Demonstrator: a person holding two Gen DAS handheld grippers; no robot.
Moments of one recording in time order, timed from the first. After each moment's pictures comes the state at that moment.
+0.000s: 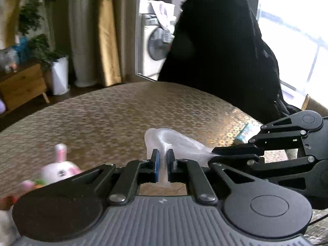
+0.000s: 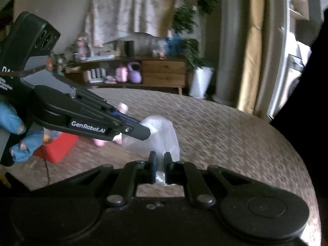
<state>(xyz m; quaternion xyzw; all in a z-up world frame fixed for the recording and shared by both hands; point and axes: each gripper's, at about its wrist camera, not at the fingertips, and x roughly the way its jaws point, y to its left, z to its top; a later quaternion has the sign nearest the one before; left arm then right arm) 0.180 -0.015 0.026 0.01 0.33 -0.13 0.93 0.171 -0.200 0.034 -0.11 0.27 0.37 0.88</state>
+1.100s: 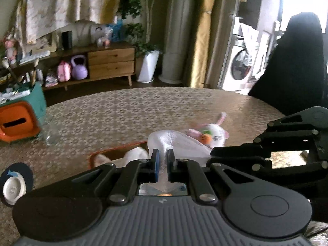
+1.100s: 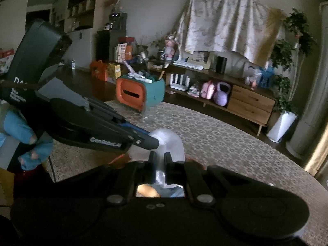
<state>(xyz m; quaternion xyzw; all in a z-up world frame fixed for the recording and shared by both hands) 0.040 0.241 0.026 -0.08 0.32 0.07 0.94 0.083 0.075 0.057 -0.20 0.21 0.55 0.78</state>
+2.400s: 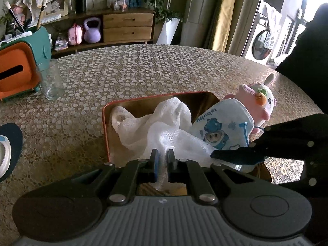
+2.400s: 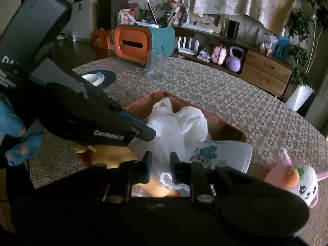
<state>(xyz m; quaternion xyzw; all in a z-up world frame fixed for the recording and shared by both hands) 0.060 0.291 -0.074 -0.12 0.39 0.10 0.91 0.107 0.150 -0.057 -0.24 0.30 0.54 0.75</state>
